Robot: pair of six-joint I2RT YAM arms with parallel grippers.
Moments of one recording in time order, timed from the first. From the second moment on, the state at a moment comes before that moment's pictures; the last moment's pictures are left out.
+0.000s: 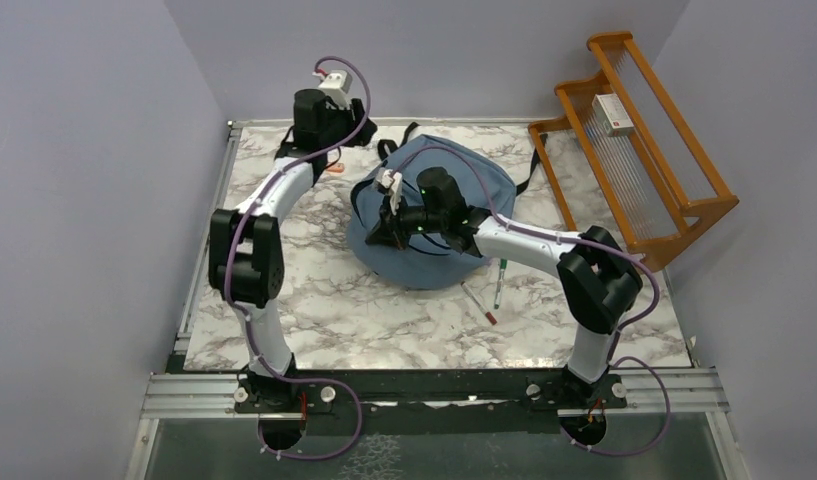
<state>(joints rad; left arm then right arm) -0.18 1.96 1.57 0.09 0.36 -0.19 0.79 1.83 1.24 0.20 -0.61 -0.04</state>
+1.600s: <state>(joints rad) -0.36 1.43 1.06 0.11 0.24 -0.07 0.55 1.55 1.11 0.04 0.12 0.46</state>
